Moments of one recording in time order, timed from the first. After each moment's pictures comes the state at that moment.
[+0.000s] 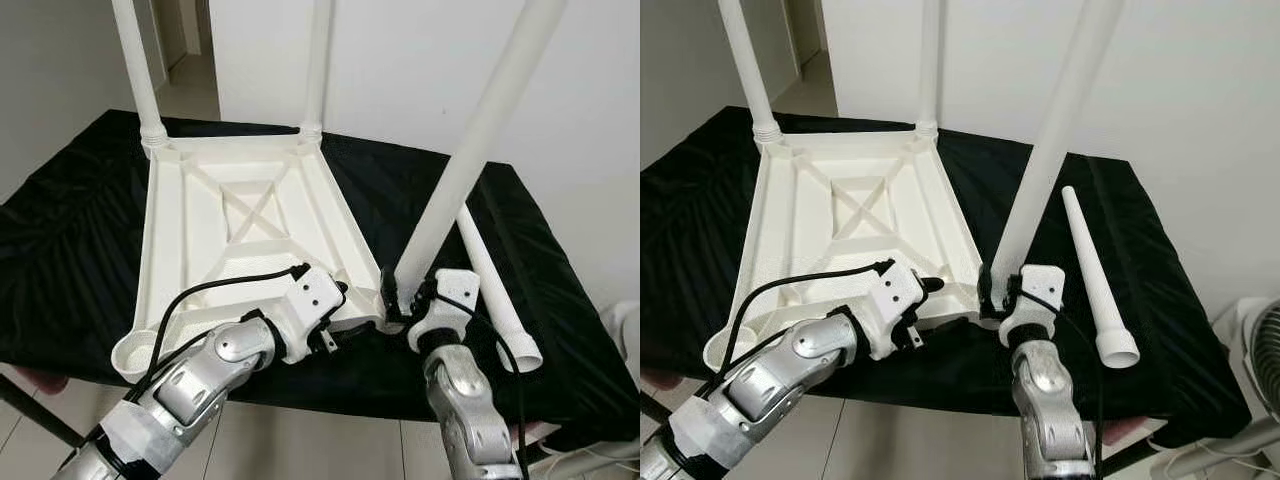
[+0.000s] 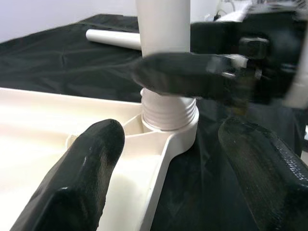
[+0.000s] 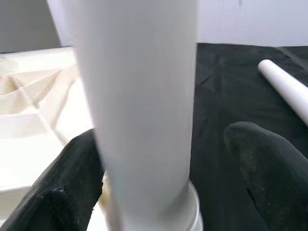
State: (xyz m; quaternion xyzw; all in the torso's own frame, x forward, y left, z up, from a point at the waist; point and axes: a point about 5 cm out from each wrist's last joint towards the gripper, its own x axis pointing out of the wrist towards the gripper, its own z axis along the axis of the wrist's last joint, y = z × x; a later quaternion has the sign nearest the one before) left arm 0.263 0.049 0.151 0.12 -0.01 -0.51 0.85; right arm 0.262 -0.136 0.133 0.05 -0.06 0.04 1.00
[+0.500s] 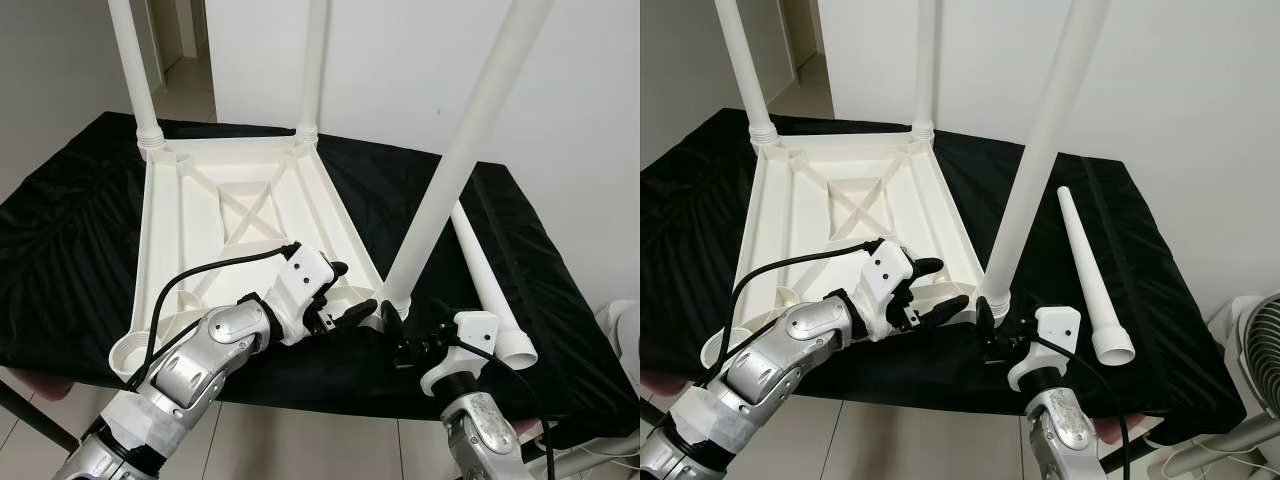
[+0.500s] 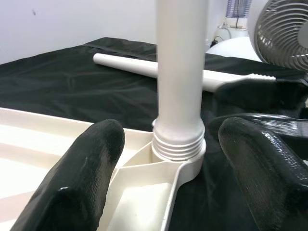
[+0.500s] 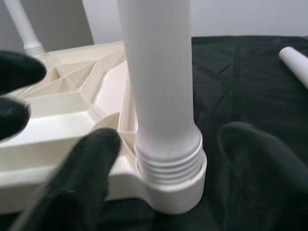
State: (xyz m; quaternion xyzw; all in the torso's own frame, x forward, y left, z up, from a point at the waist) left arm 0.277 0.056 0.167 0.08 -0.03 -0.51 0.85; right arm 0.224 -0.146 0.121 0.07 -0.05 0.11 0.99
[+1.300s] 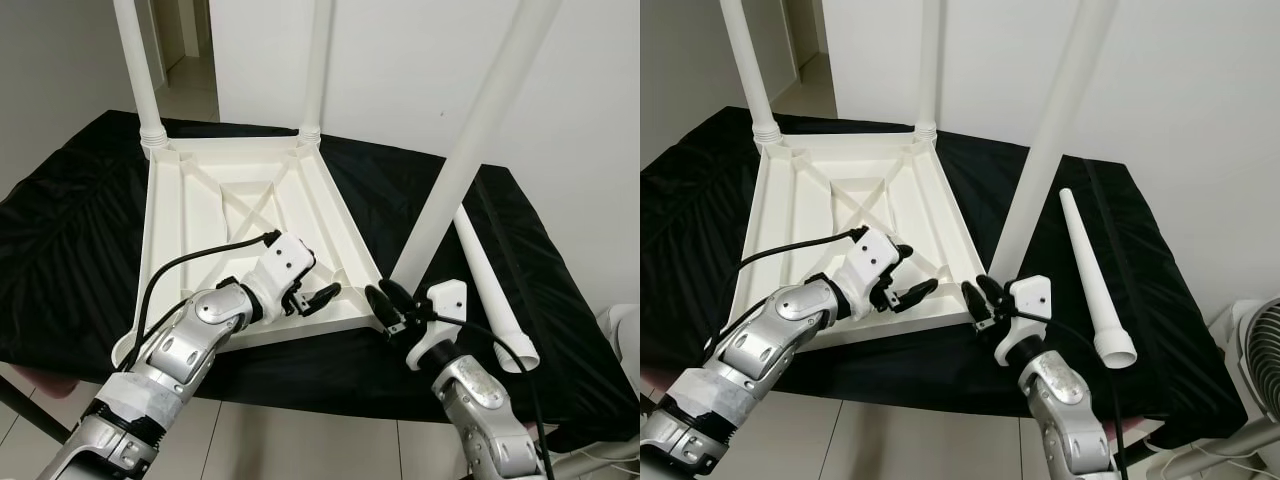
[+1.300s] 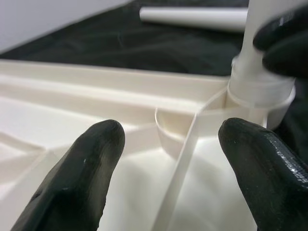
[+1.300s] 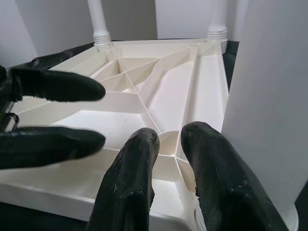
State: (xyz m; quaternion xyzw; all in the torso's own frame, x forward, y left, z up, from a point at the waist) left arm 0.308 0.081 0.153 0.18 0.01 -0.44 0.88; right arm 0.260 -0.133 0.134 0.04 -0.05 0.24 0.97
